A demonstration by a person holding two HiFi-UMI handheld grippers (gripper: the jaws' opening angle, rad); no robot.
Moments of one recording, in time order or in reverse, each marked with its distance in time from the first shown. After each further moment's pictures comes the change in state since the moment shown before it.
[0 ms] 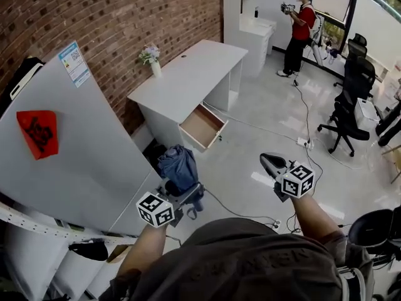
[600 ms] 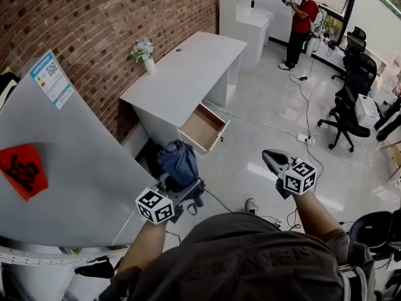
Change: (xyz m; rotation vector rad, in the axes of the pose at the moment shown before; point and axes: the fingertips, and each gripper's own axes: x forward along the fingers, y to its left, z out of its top) left arm 0.042 0.104 0.016 -0.033 0.014 -0.052; right arm 0.087 -0.052 0.003 0.040 0.049 -0.055
